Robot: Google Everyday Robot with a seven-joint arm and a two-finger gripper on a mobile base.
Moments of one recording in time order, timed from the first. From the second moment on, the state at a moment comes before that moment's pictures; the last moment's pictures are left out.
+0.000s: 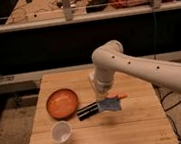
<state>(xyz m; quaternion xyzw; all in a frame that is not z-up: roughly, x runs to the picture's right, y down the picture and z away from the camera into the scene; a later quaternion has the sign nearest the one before) 0.033 0.107 0.697 -0.35 -0.12 -0.05 0.93</state>
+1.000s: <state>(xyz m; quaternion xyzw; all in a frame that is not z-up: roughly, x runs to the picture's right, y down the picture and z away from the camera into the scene) -0.012 0.123 0.692 -0.35 -0.12 -0.07 0.93</state>
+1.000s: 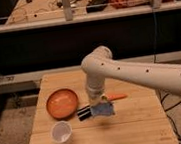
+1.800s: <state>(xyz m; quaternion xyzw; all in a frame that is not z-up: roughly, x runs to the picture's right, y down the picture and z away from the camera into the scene) -0.059 0.125 0.685 -0.34 -0.10 -0.11 0.93</state>
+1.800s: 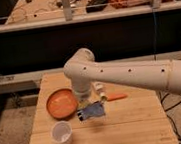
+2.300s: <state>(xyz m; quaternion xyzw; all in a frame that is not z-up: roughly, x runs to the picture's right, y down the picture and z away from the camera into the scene) -0.091 0.124 0.675 -0.33 -0.10 -0.14 0.93</state>
